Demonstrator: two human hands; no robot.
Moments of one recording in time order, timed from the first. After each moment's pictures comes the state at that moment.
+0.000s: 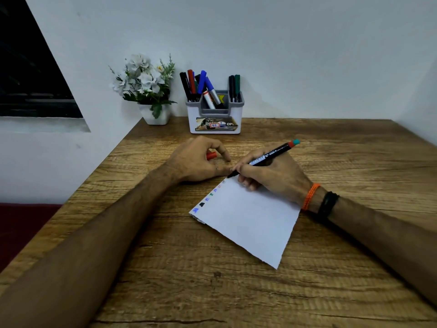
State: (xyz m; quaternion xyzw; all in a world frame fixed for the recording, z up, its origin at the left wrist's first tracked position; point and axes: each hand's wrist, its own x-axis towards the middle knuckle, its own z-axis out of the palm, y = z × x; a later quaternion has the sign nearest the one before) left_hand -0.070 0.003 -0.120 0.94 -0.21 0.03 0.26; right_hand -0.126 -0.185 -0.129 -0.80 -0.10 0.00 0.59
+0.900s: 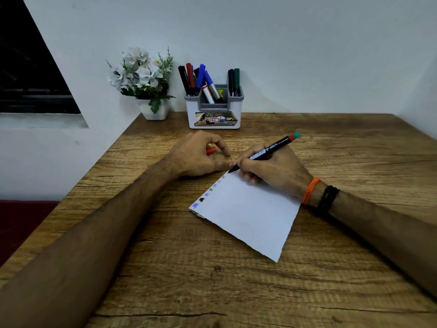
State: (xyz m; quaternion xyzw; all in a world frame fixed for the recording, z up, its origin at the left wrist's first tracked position) left_hand -0.069 0.003 -0.120 0.94 -0.21 0.02 0.26; right_hand -0.128 -0.184 -0.127 -0.80 -0.10 -0.01 0.59
